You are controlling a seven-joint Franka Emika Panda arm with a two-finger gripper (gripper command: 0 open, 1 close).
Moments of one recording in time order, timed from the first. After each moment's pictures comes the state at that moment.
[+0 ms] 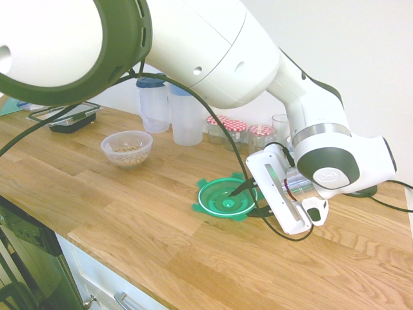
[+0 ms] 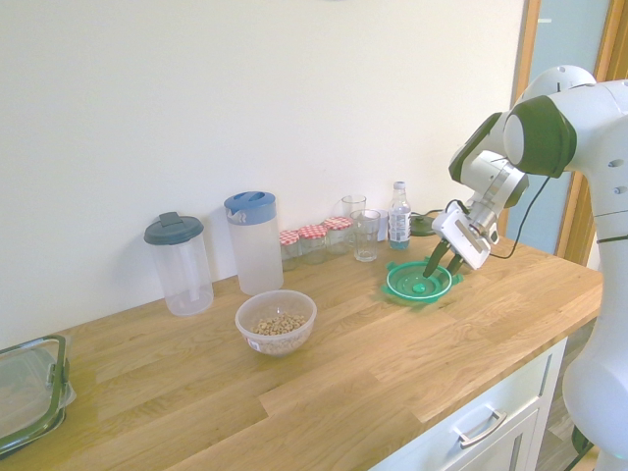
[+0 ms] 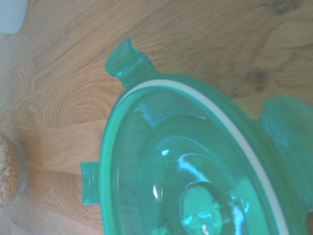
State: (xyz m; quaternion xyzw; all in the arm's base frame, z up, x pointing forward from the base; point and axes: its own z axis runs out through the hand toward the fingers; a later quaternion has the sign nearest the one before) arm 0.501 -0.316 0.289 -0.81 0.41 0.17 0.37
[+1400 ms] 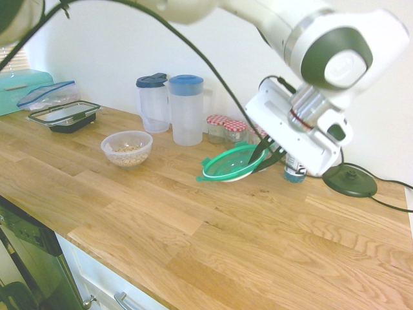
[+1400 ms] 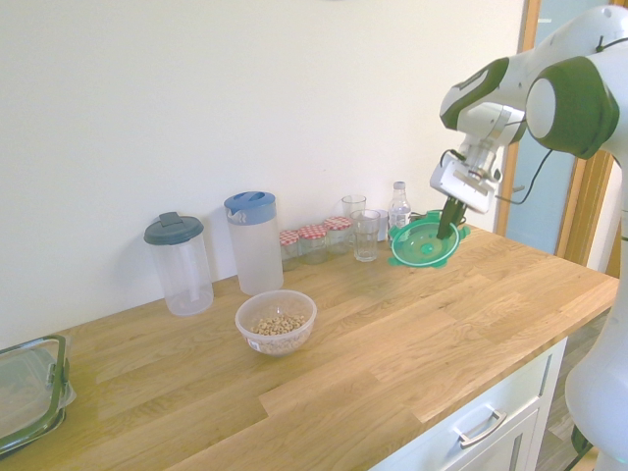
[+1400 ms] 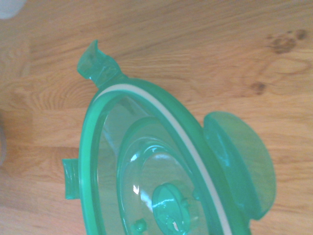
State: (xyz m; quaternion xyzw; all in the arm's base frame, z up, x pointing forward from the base) arm 0.499 -0.309 0.488 -0.89 0.42 0.11 0.16
